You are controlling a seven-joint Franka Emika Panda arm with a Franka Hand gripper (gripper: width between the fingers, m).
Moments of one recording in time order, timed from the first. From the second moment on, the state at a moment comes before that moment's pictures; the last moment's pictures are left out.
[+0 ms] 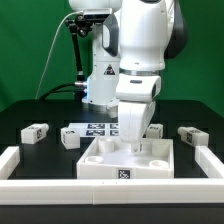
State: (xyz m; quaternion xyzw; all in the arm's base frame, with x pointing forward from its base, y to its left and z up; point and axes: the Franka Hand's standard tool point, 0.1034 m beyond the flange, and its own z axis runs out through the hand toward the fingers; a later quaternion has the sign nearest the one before) arm 0.465 0.040 0.011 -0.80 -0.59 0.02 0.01
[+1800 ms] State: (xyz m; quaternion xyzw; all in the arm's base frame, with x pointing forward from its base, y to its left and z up) arm 0.484 0.030 0.013 -0.71 -0.70 0.02 0.02
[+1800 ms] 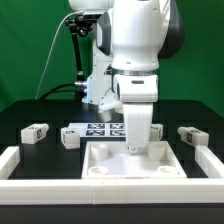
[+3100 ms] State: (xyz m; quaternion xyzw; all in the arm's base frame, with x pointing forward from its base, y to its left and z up) arm 0.488 0.077 0.010 -0.73 -0.69 0.01 0.02
